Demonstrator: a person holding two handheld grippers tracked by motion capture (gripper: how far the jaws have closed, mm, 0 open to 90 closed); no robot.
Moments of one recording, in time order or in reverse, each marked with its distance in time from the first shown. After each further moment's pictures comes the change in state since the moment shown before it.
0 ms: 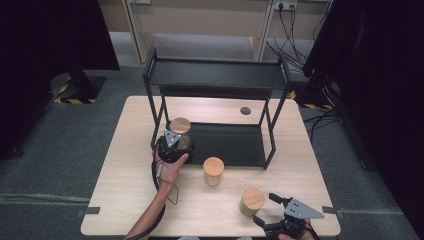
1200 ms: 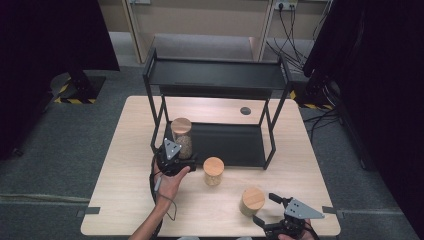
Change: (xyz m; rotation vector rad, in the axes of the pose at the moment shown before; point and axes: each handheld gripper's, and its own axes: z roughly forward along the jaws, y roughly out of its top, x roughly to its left) left arm -0.018 -0.004 -0.048 -0.005 -0.050 0.002; right arm 0.000 0.000 0.000 -0.004 0.002 0.001
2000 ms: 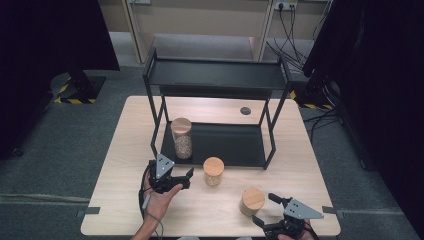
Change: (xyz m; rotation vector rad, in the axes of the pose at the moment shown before) left arm 0.007 -0.027 -0.048 -0.042 -0.089 0.034; right arm 0.001 0.000 0.001 0.001 0.000 -0.002
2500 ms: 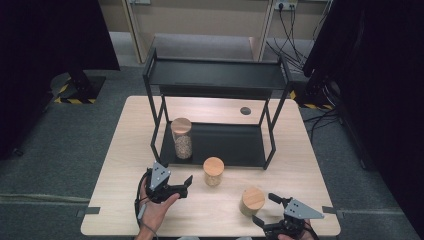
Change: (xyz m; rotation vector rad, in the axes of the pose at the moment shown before) left arm -0.001 -0.018 -0.018 -0.036 -0.042 -0.004; right arm 0.000 0.000 0.000 -0.003 0.002 0.004
